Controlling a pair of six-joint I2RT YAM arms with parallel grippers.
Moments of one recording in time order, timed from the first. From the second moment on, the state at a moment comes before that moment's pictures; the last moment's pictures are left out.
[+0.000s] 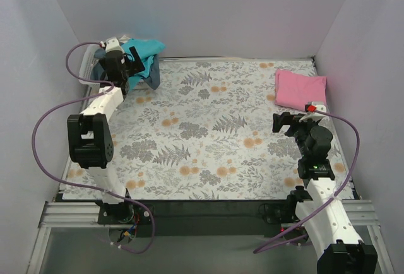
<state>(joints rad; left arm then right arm) -0.01 1.81 1.36 0.17 -0.16 -0.28 0.02 0.65 0.35 0.22 -0.12 0.15</state>
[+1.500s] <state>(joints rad) -0.12 1.85 2.04 -0.01 0.65 -0.37 0.02 0.67 0.35 0.22 -0.15 0.15</state>
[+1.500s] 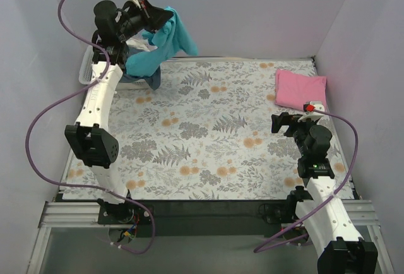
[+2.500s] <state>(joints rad) -0.60 1.52 0.82 0.02 0.53 -0.35 0.27 0.98 0.48 0.23 -0.20 0.14</state>
